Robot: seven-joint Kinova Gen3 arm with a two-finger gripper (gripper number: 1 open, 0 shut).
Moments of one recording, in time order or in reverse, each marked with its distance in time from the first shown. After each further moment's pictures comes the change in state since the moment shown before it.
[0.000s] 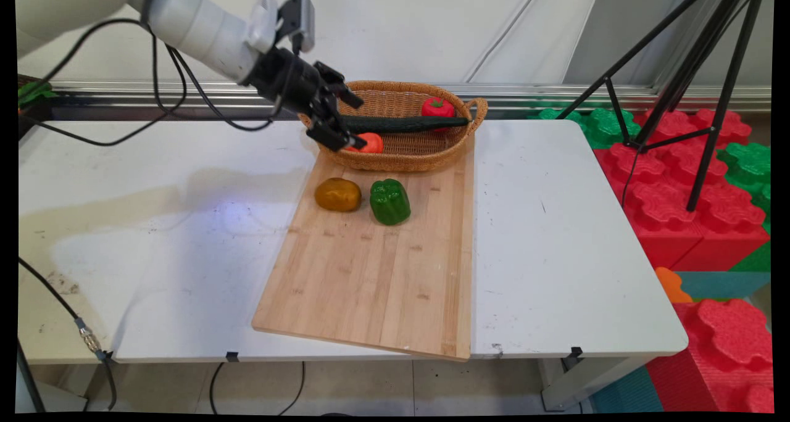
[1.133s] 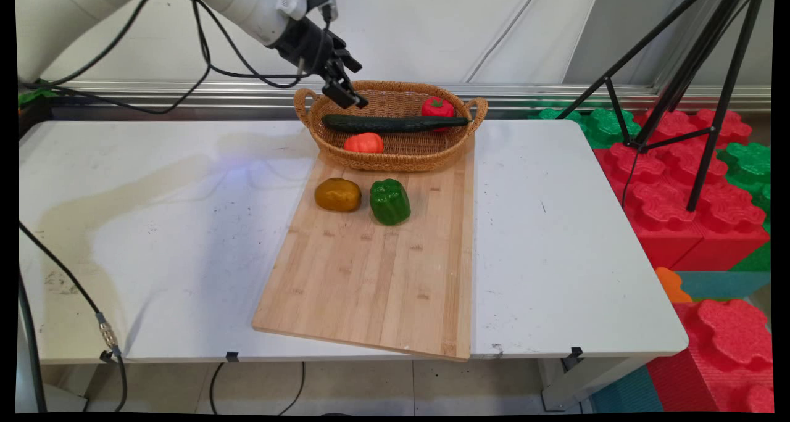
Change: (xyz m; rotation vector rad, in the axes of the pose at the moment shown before) arm -0.002 -0.108 0.046 0.104 -0.108 0.000
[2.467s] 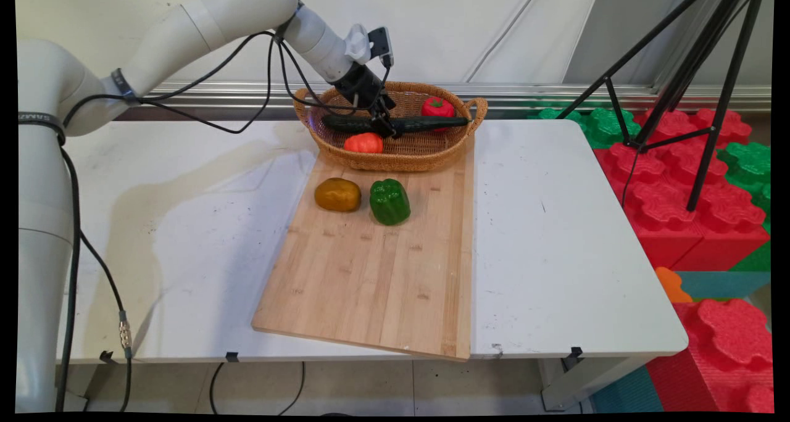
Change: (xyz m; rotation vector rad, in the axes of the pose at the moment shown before) arm 0.001 -0.024 0.146 -0.088 -0.089 -0.025
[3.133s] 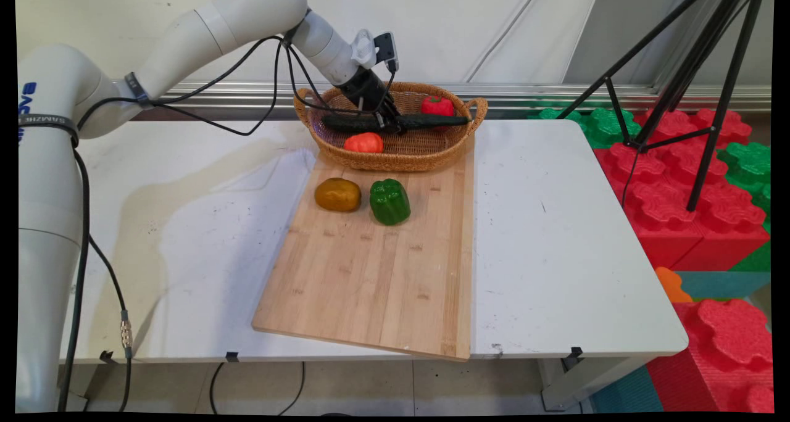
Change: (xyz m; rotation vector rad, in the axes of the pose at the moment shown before) arm 0.000 -0.006 0.016 -0.008 -0.005 0.013
